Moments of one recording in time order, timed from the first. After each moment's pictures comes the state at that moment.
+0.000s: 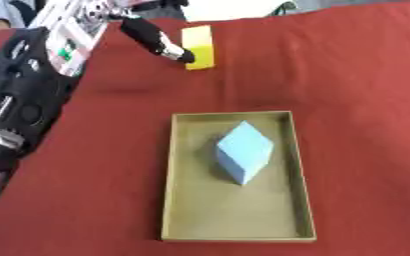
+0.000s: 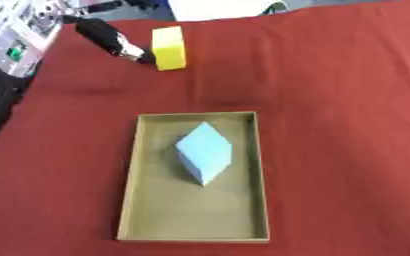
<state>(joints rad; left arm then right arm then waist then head) -1.20 0.51 -0.26 -1.14 -0.73 0.00 -0.61 -0.82 -0.73 -0.08 -1.65 0.41 -0.19 -0.03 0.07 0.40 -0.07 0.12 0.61</state>
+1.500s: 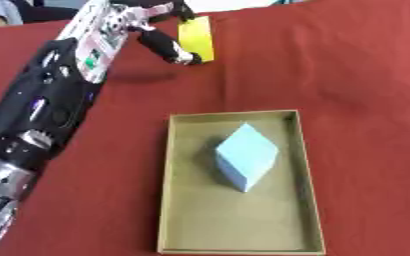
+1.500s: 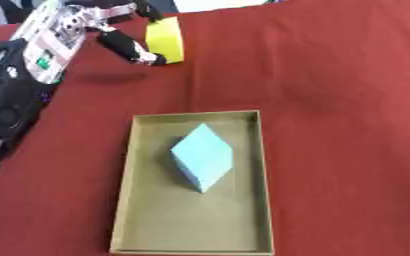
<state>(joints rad) -1.22 0.50 -0.20 -1.05 -0.78 0.03 -0.59 -0.85 -0.69 -0.10 -1.60 0.42 -0.17 -0.02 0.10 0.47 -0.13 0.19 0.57</state>
